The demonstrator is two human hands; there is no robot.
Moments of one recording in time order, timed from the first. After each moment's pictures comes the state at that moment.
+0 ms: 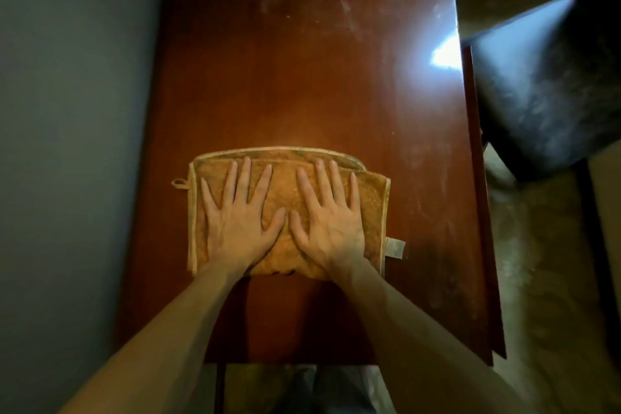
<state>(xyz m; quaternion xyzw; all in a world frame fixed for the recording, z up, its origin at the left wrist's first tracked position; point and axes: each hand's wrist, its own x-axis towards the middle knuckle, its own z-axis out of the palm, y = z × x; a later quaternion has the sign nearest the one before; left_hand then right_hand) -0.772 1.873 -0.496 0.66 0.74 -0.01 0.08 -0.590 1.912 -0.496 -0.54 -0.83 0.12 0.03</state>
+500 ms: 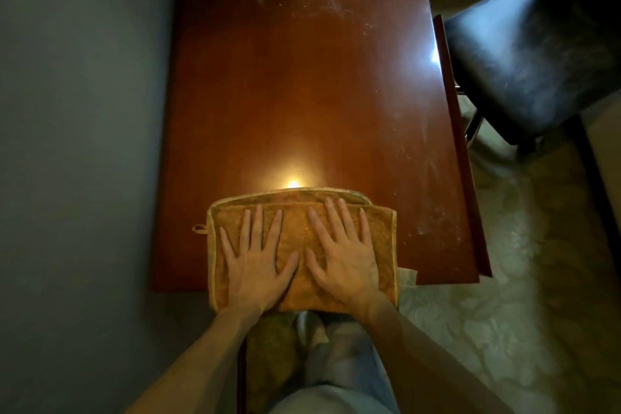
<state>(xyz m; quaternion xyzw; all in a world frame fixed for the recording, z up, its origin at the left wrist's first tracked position) -0.725 1.700 -0.492 0.66 0.74 -0.03 0.13 -0.531 1.752 -0.490 -0.53 -0.83 0.16 0.00</state>
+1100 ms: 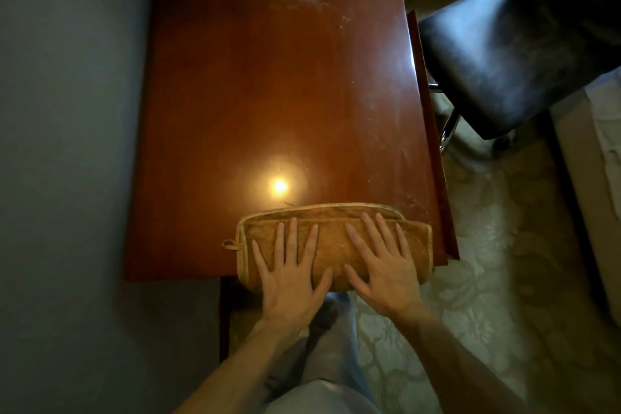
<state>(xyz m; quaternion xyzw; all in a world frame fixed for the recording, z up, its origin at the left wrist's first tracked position) -0.619 1.669 -0.493 0.68 0.71 -0.01 0.14 -0.410 1.717 -0.498 -0.54 -0.83 0.15 -0.02</state>
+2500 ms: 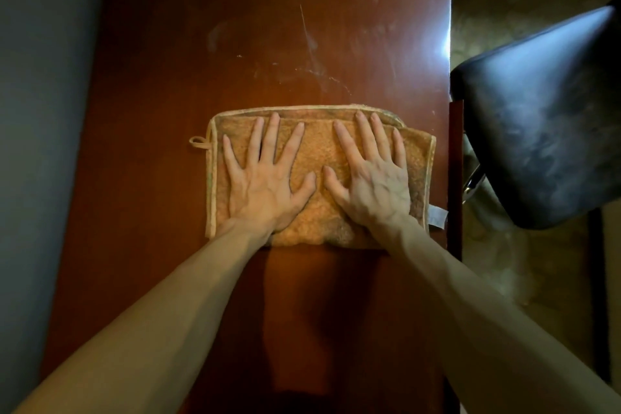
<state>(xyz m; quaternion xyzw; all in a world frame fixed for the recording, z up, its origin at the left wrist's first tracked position) -0.684 2.096 -0.499 0.66 0.75 -0.01 0.08 -0.493 2.153 -0.500 -0.54 -0.83 0.08 0.05</state>
